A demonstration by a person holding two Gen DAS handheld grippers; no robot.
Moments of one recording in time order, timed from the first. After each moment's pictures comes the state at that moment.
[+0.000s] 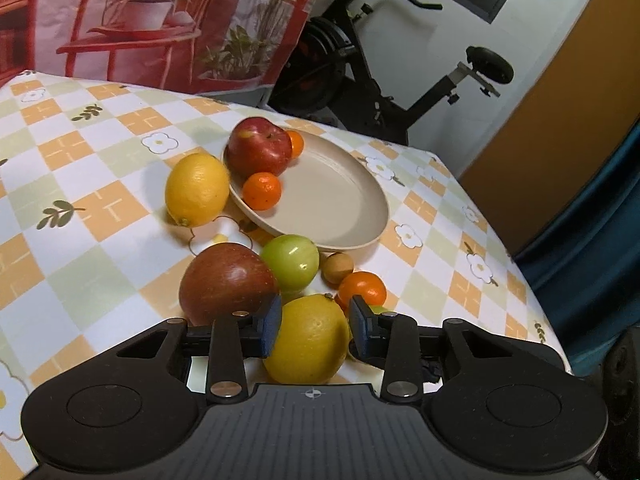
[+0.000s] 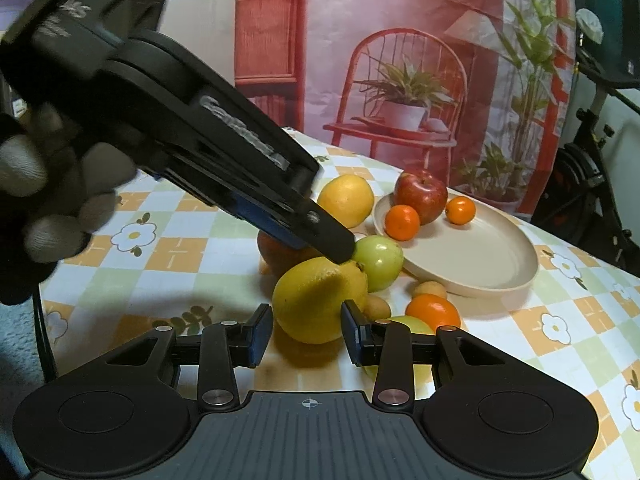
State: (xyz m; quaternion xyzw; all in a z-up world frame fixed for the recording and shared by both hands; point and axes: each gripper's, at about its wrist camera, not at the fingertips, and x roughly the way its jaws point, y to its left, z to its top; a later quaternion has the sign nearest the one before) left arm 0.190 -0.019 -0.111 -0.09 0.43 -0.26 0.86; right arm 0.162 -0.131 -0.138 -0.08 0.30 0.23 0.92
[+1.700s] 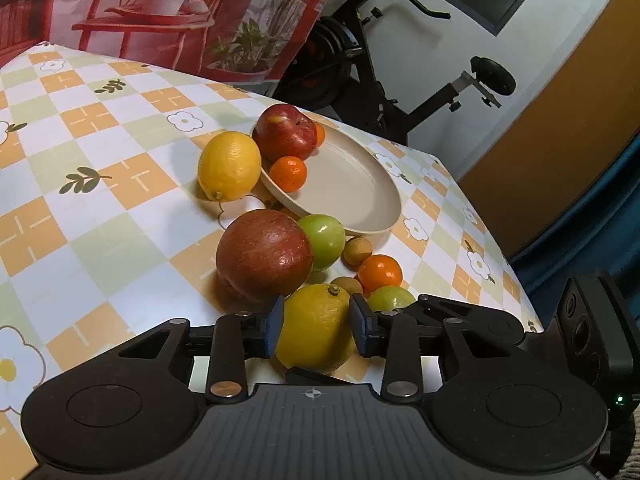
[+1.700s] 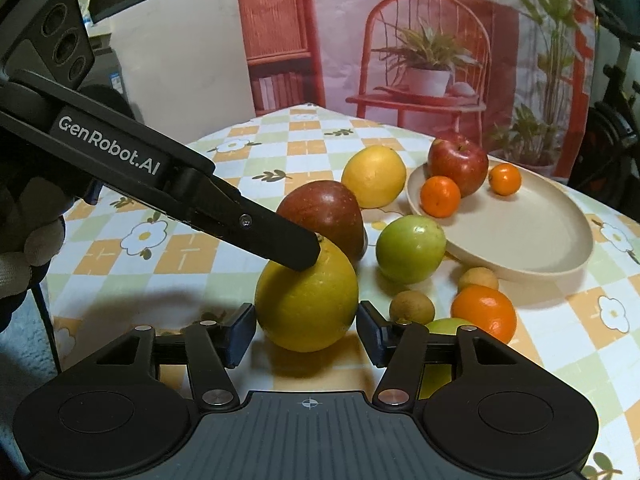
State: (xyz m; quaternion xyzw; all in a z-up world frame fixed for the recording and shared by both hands) left arm 0.181 0.019 -0.126 -0.13 0.43 -0.27 0.85; right arm 0.197 -0.121 -0.155 -0.03 0.34 0.27 0.90
